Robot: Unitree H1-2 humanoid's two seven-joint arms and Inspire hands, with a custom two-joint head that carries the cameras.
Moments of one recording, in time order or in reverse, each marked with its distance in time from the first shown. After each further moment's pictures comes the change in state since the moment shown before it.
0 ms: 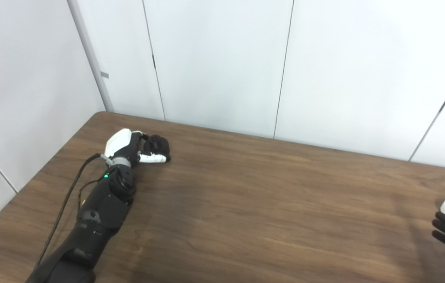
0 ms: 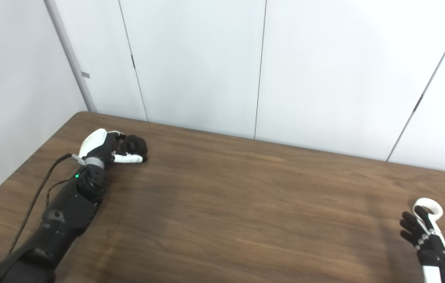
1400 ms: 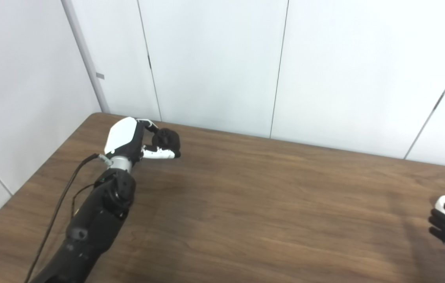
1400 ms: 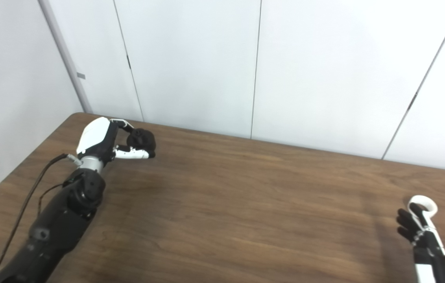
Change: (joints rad) left arm 0.149 0.017 -0.022 -0.411 0.055 -0.002 -0.015; right arm -0.003 0.007 0.007 -0.002 -0.048 -0.011 -0.017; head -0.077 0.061
